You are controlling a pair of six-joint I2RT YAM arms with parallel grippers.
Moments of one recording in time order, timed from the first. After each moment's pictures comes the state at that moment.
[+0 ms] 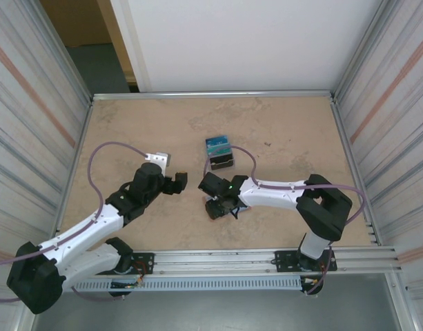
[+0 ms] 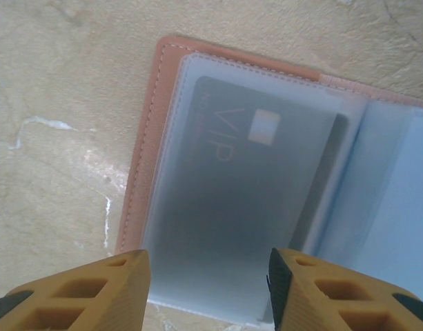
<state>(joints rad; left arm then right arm) -0.65 0.95 0.54 -0.17 -0.25 -0.29 1.05 1.69 1.01 -0.60 0.07 0.49</state>
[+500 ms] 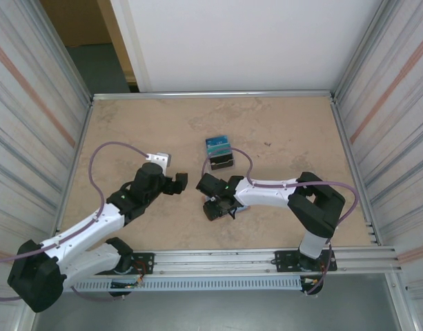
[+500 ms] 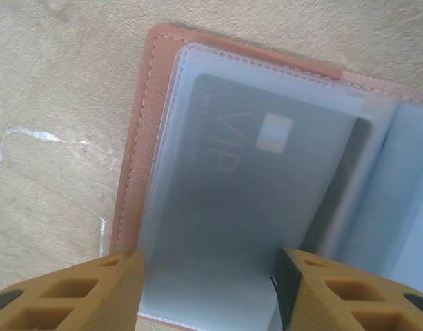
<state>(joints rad) -0.65 0.97 0.54 -0.17 -0.25 -0.29 1.05 1.74 1.02 -0.58 0.06 0.49</state>
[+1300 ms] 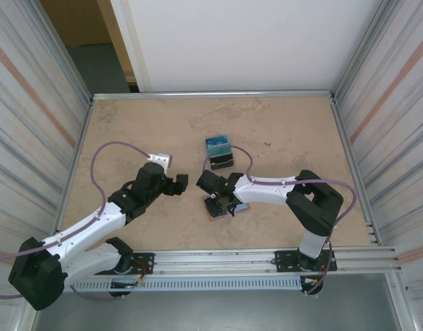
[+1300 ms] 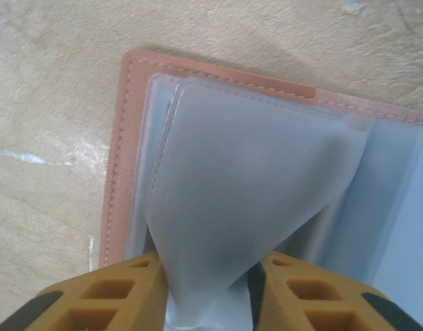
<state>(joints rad) -0.65 0.99 0.55 -0.19 -0.24 -0.29 1.01 1.76 1.05 -0.59 0.05 0.49</state>
